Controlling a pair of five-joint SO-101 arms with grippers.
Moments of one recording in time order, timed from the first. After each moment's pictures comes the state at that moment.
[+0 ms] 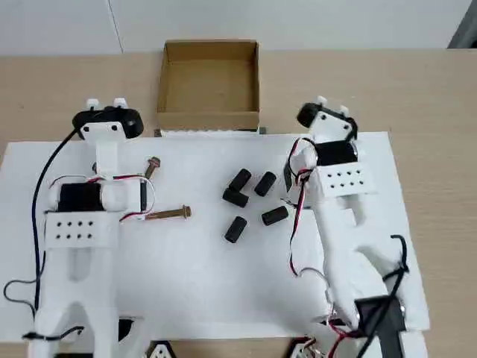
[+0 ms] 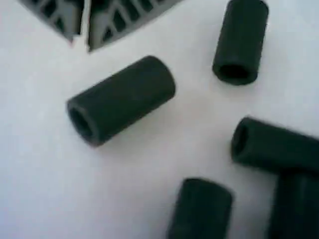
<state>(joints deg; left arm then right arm) -5.8 -30.0 33.0 79.3 6.1 -12.2 -9.5 17.3 82.9 -28.1</state>
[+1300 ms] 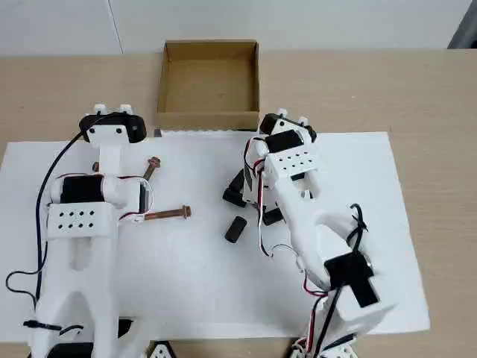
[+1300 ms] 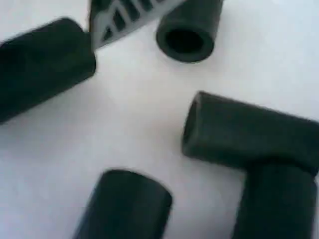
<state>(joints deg) -6.6 -26.7 34.1 79.1 2.2 -22.4 8.8 6.8 83.4 -35.9</state>
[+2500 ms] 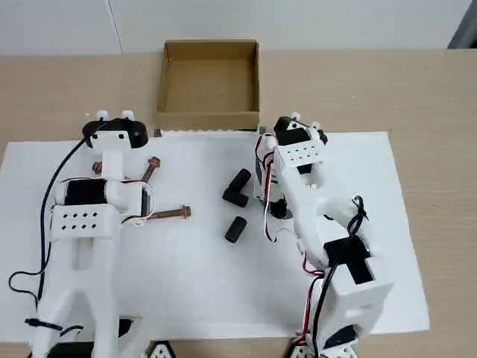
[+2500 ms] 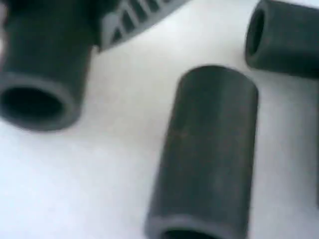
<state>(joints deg) -6.6 -26.7 37.1 76.6 2.4 -17.8 15.6 5.3 80.8 -35.9</state>
